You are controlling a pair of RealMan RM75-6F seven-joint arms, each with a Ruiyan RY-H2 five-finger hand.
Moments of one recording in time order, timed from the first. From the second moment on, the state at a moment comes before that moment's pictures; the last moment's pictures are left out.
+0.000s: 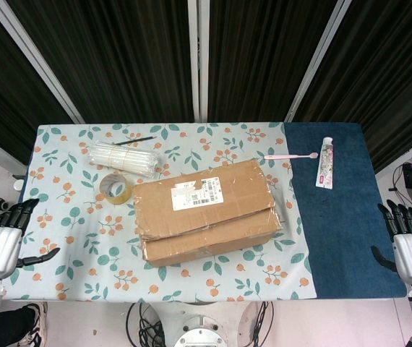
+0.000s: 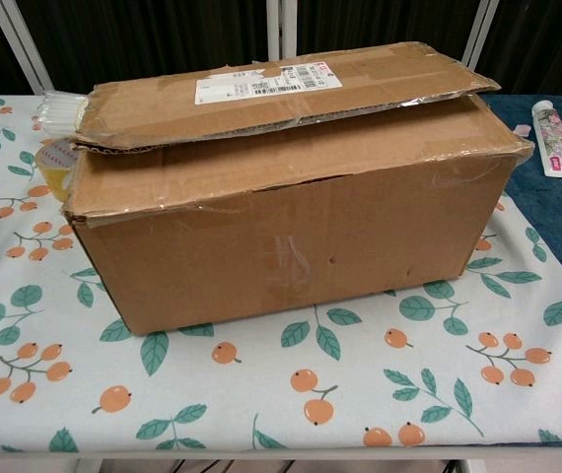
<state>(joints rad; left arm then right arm) -0.14 -1.10 -0.05 -1.68 1.51 1.47 0.11 0.07 -1.14 0.06 -1.52 -1.48 1.48 -0.02</state>
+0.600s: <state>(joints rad) -0.35 -1.06 -0.10 -1.89 1.62 1.26 0.12 0.07 -1.14 0.08 -1.51 -1.45 1.46 -0.02</state>
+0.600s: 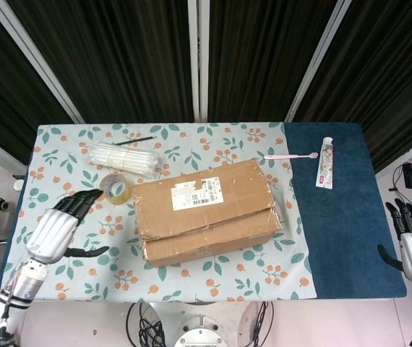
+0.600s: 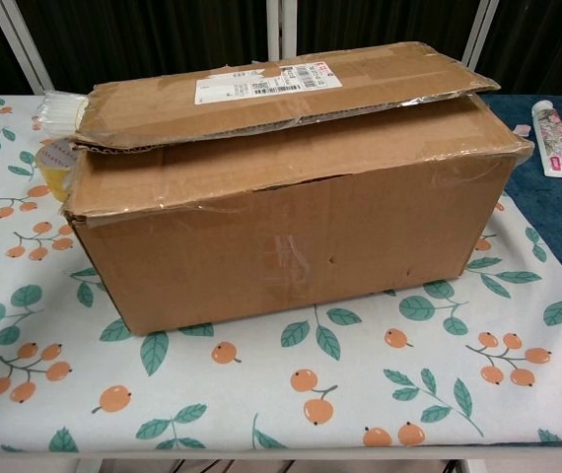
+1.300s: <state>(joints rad) -0.56 -1.43 -0.19 -1.80 1.49 1.14 0.38 0.05 -1.13 0.08 -1.48 -1.44 1.48 0.02</state>
